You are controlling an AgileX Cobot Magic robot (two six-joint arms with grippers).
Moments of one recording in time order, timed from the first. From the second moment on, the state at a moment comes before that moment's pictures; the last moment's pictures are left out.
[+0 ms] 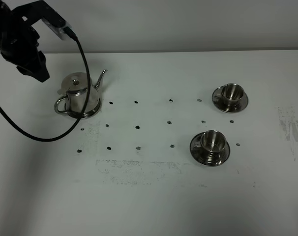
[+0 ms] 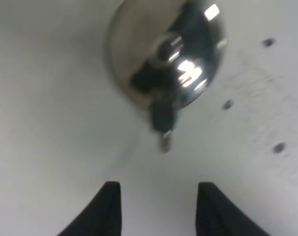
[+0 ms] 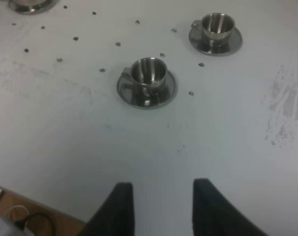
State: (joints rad) left arm -0.10 2.05 -1.89 -0.10 1.18 0.80; right arm 0.17 0.02 -0.52 0.11 1.12 -0.11
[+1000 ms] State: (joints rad) left arm -0.10 1.88 -1.52 -0.03 0.89 0.84; right arm 0.17 0.02 -0.52 0.11 1.12 -0.11
